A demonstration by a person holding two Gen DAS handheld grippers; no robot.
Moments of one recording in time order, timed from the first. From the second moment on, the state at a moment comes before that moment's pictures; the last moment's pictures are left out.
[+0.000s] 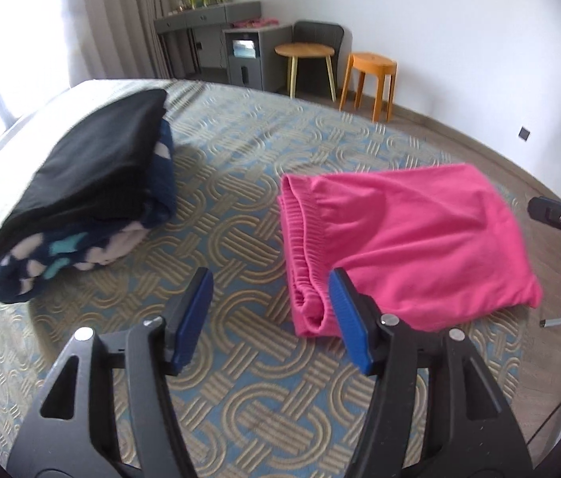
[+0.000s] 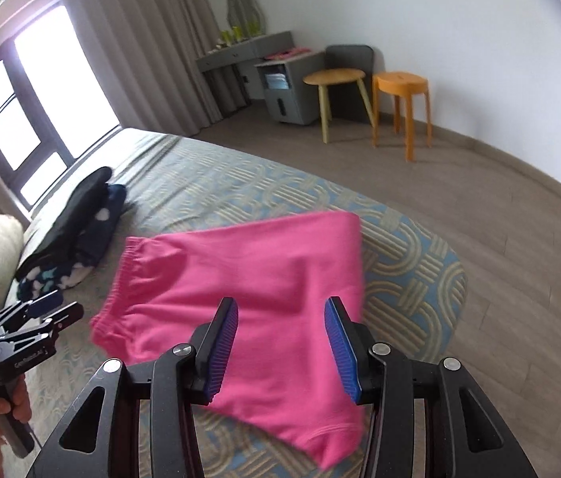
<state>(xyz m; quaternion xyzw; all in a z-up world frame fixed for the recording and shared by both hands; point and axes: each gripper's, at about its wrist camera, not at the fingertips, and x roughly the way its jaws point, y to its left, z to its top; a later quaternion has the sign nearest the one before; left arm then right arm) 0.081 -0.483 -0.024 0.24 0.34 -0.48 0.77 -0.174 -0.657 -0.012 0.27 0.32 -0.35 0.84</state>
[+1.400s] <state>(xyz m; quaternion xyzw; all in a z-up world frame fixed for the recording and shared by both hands) -0.027 -0.230 0.059 0.12 0.27 -0.52 0.80 -0.202 -0.344 0.068 0.17 0.26 -0.42 0.85</state>
